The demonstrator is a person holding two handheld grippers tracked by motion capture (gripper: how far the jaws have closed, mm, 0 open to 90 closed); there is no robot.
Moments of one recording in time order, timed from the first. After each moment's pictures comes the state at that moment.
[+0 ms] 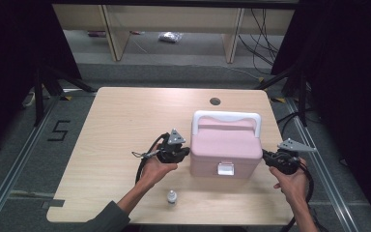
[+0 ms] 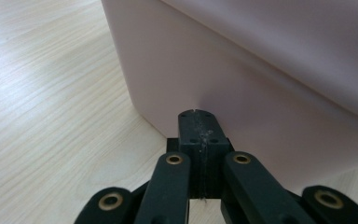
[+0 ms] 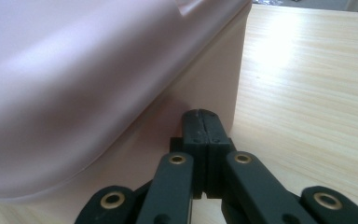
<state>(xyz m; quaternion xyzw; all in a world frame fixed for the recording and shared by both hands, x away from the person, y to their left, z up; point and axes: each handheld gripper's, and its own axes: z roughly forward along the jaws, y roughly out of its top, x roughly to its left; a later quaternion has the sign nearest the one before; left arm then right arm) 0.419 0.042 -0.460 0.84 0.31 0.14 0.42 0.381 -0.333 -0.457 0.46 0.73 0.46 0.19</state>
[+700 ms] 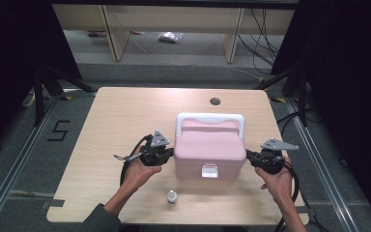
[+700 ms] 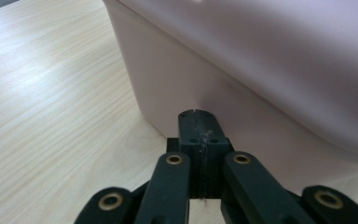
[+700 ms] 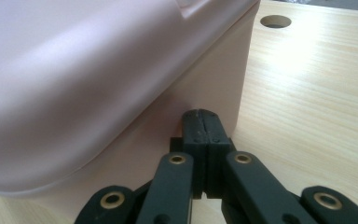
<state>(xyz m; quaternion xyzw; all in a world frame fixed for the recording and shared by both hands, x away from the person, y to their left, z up) 0.403 0.087 -0.450 0.84 0.33 0.17 0.41 0.385 -0.293 -0.455 0.42 0.76 0.46 0.18</state>
